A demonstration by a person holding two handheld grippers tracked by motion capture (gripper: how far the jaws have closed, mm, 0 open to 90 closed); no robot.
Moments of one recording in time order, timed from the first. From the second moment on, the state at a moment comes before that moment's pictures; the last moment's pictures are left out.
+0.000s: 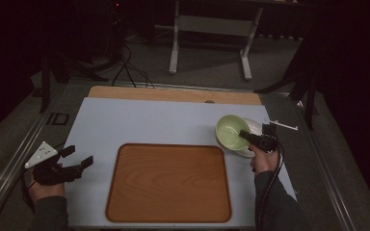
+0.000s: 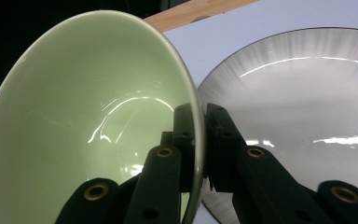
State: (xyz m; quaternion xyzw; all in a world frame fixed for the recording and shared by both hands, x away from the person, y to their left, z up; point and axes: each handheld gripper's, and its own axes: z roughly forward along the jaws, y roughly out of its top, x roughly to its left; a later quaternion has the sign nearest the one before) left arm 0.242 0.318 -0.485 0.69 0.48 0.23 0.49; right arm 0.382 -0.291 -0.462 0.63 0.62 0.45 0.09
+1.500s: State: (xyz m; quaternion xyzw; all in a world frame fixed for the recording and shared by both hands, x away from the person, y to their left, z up) left arm 0.242 0.318 -0.485 0.69 0.47 0.23 0.49; right arm 0.361 -0.214 -0.480 0.57 0.69 0.45 0.03
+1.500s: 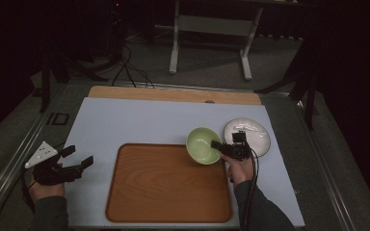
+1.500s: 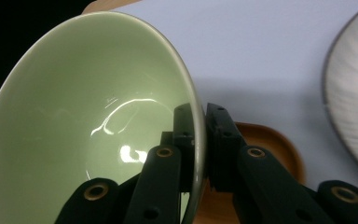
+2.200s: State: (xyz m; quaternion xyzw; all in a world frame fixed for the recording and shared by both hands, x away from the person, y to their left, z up) left arm 0.242 0.318 -0.485 0.69 0.47 0.23 0.49; right arm 0.352 -0.187 -0.488 0.54 0.72 0.44 0.02
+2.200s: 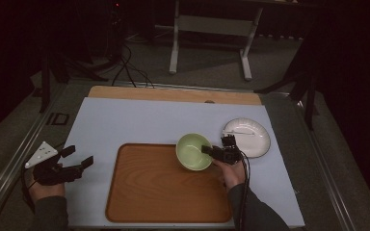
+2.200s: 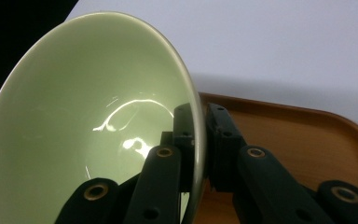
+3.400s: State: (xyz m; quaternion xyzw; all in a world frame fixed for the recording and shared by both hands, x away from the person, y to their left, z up) left arm 0.242 0.318 -0.485 0.69 0.48 0.23 0.50; right arm 0.335 -0.143 -0.502 0.50 0.77 0.41 -0.01
